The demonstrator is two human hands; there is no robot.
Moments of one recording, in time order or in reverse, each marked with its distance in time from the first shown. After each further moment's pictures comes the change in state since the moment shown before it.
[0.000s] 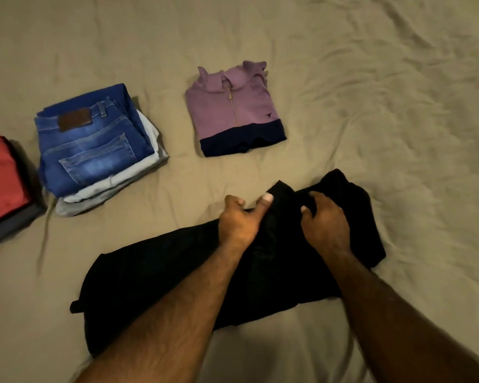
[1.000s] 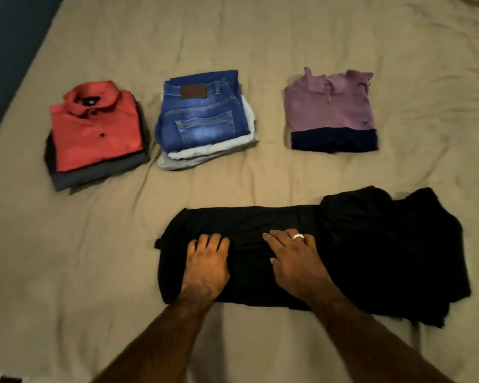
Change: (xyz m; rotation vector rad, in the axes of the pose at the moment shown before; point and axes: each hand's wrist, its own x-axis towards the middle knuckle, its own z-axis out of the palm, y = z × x) left_hand -0.049 -0.192 -0.168 1.165 0.305 0.470; right_hand -0.127 -0.103 0.082 -0.474 -0.374 -0.769
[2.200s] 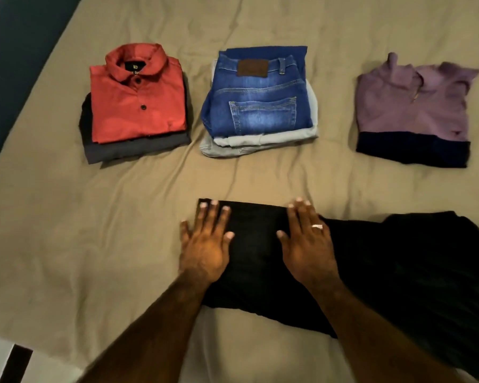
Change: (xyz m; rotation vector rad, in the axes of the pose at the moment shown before) left_hand -0.004 -0.128 0.032 -0.100 0.072 -0.279; right_hand 0.106 -0.085 0.059 -0.003 0.337 -0.020
